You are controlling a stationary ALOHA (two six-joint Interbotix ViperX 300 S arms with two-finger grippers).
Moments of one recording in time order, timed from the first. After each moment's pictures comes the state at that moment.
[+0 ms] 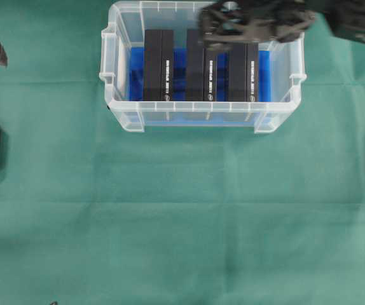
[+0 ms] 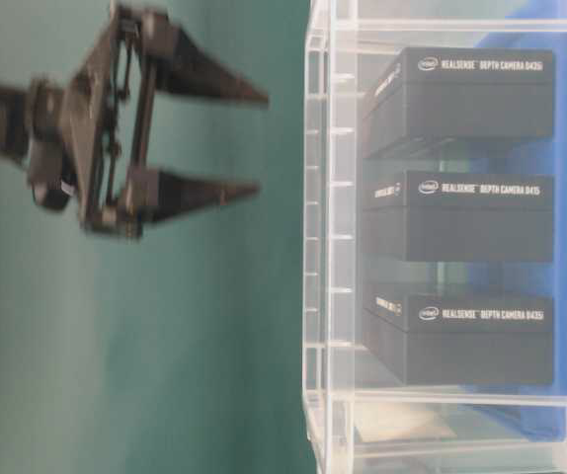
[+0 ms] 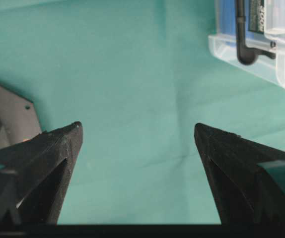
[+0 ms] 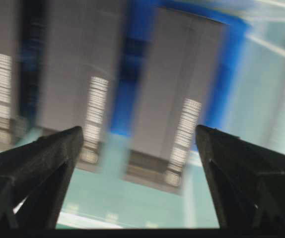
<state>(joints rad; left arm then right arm) 0.45 -0.76 0.53 0.04 1.40 -1.01 -0.28 0.09 -0.09 -0.15 1.31 1.29</state>
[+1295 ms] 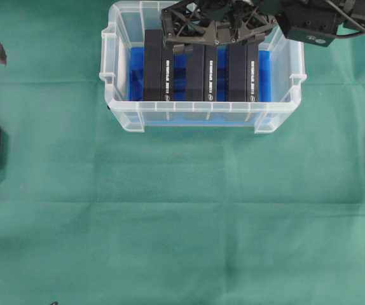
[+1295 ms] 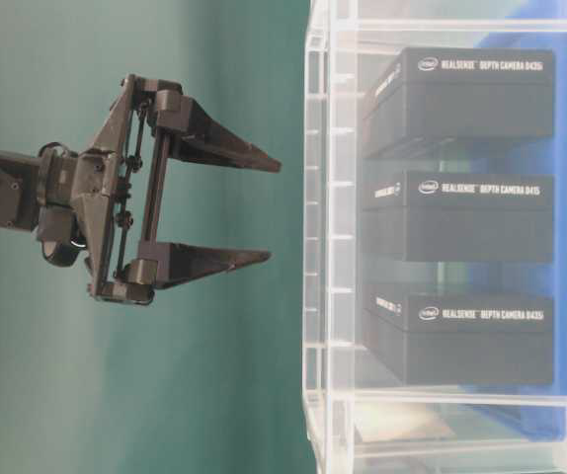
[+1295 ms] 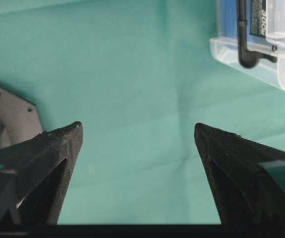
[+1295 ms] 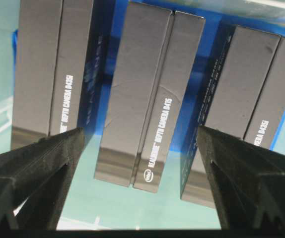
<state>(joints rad) 0.46 -0.76 0.53 0.04 1.40 -1.00 -0.26 0.20 -0.22 -0.15 1.32 1.32</state>
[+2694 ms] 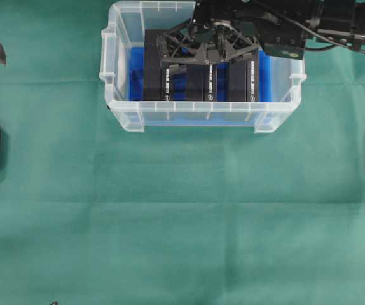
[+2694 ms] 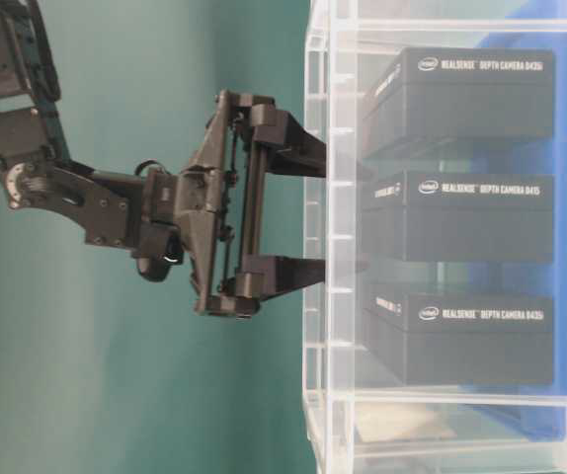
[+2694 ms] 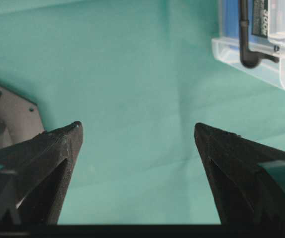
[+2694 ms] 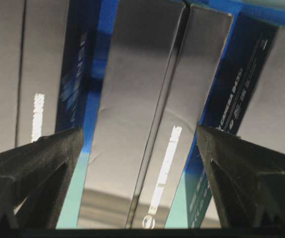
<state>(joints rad) 0.46 -0.76 0.53 0.04 1.41 -1.00 -0.27 0.29 -0.12 -0.11 1.18 1.32</state>
